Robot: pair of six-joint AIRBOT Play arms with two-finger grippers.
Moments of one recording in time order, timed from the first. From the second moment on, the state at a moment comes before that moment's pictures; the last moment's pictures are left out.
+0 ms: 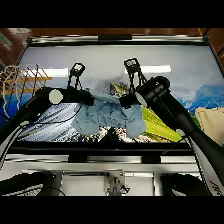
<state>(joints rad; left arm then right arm) -0.43 -1.34 1.14 1.26 -0.69 -1.32 0.66 -1.29 1.36 -1.83 1.22 1.92</state>
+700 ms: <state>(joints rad) -0.43 -1.33 1.19 1.21 -0.91 -1.32 0.76 -1.47 1.16 -1.94 0.97 2.18</state>
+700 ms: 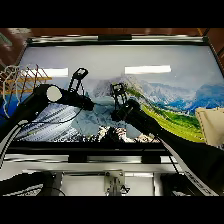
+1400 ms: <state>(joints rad) -0.43 -1.33 1.39 1.22 -1.05 -1.30 0.61 -1.29 1.18 -1.94 0.91 2.10</state>
